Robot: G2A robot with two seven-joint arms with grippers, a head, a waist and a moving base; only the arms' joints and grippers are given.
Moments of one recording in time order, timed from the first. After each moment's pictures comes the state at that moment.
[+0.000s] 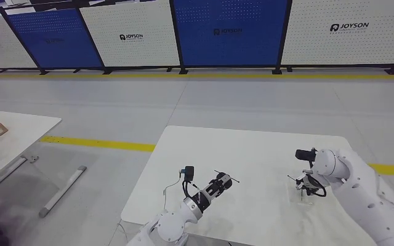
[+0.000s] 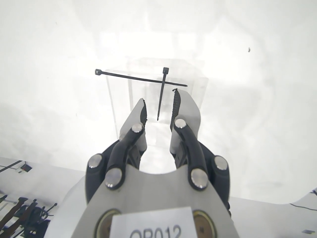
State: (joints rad) left arm 1.58 -1.18 -1.08 -1.79 -0.07 -0.08 -0.09; right arm -0.66 -1.08 0.75 -1.10 -0.65 0.34 1.39
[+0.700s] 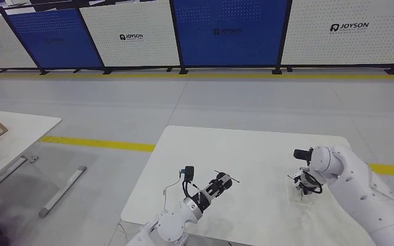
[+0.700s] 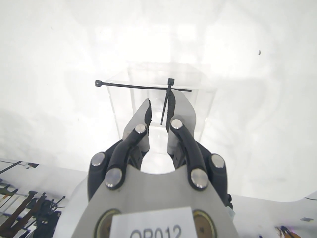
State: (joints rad) left arm 1.58 -1.18 -1.08 -1.79 -0.07 -0.08 -0.09; right arm -0.60 -1.13 0.70 -0.98 -0.62 0.34 1.39
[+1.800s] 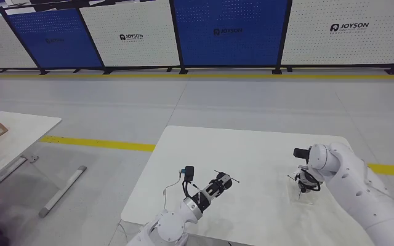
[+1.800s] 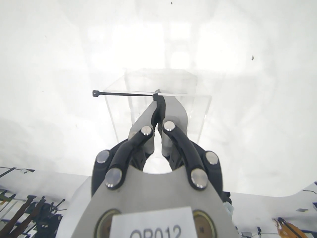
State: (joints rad) left arm 1.58 -1.18 -1.08 -1.79 -0.07 -0.08 -0.09; right arm -0.59 -1.15 0.71 -0.94 -0.65 0.34 1.39
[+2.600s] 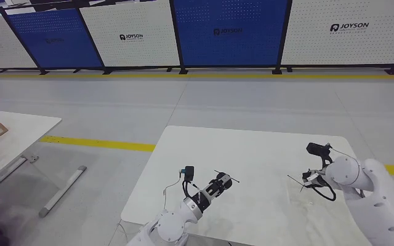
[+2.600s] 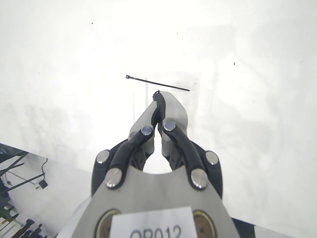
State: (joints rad) left arm 1.58 -1.18 -1.08 -1.79 -0.07 -0.08 -0.09; right arm -0.89 -1.06 1.10 -1.37 -0.74 0.34 1.32
